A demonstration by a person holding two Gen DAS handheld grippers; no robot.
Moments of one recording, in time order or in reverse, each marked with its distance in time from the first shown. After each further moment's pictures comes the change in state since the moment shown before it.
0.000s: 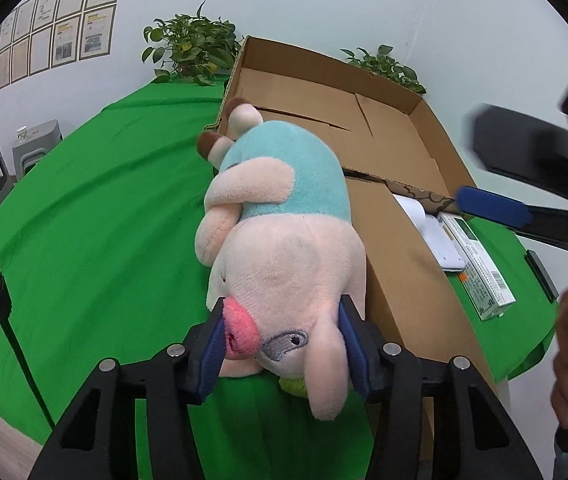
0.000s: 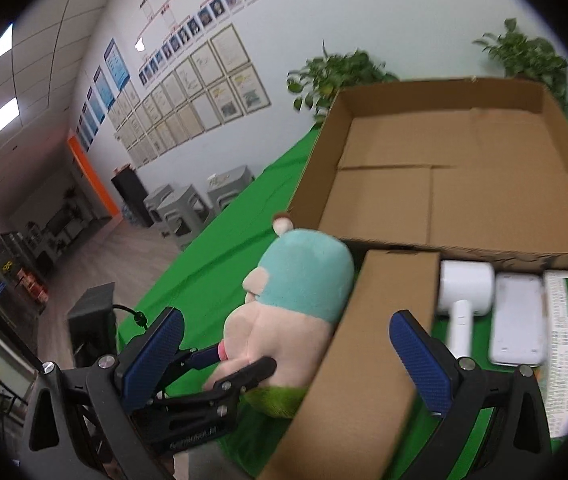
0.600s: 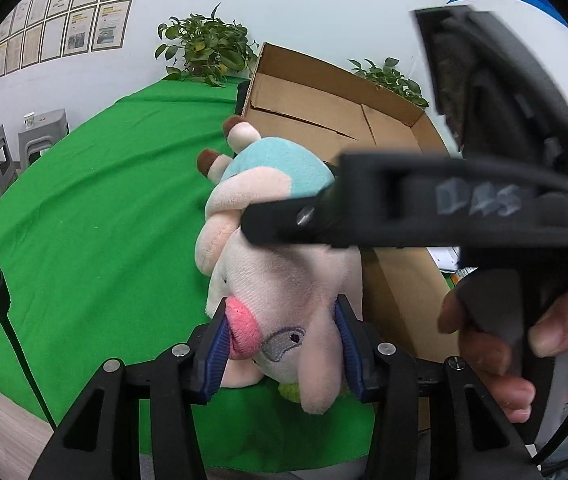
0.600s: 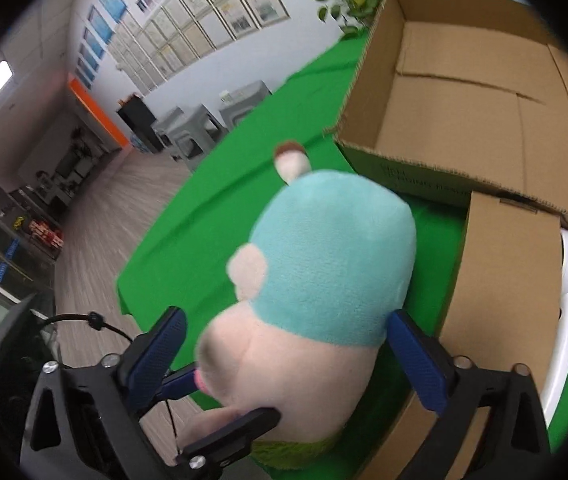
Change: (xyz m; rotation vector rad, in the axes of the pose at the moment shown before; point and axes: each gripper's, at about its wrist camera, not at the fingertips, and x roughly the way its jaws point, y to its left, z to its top) left arm -0.035 0.023 -0.015 -0.053 -0.025 -0.025; right arm 0.075 0.020 -0.007 -0.010 0.320 0.010
